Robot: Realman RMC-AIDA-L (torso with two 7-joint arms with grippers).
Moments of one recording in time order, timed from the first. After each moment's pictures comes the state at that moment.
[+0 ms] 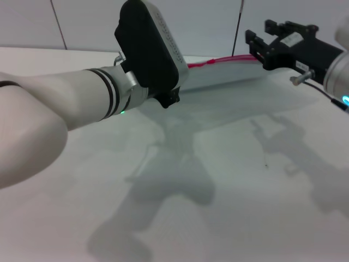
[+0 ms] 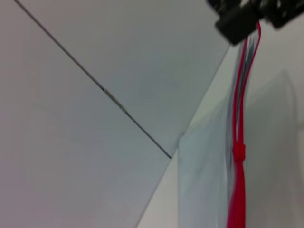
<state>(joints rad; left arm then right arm) -0.41 -2.02 1.94 1.46 2.87 0.57 -2.60 0.40 1.75 -2.15 -1.36 -2.12 0.02 2.73</state>
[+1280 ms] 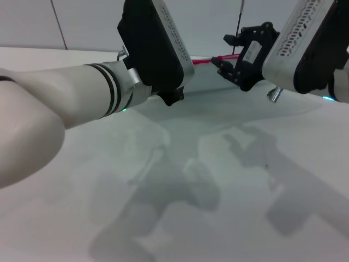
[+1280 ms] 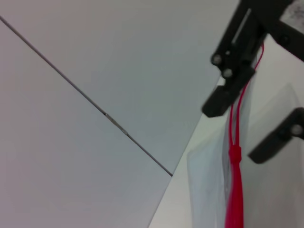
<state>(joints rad) -0.39 -2.02 1.94 1.54 2.87 0.62 -2.57 0.39 2.03 -1.77 -1.56 -2.37 -0.68 2.12</state>
